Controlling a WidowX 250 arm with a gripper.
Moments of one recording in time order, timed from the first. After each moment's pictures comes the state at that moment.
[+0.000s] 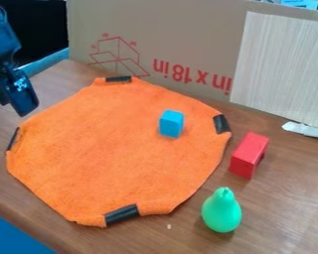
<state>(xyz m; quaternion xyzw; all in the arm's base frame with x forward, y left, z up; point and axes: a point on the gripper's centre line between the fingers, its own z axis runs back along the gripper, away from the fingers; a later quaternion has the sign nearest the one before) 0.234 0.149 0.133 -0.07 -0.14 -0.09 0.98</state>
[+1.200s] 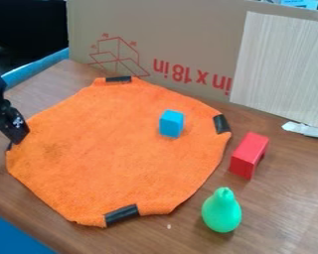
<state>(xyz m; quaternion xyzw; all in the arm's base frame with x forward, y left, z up) 0.227 0.192 0.075 0.00 -0.20 0.02 0.98</state>
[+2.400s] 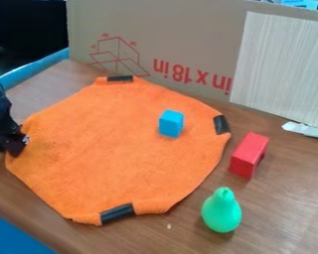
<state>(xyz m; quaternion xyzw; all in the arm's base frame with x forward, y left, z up) 0.228 0.199 0.044 0.02 -0.19 0.07 0.98</state>
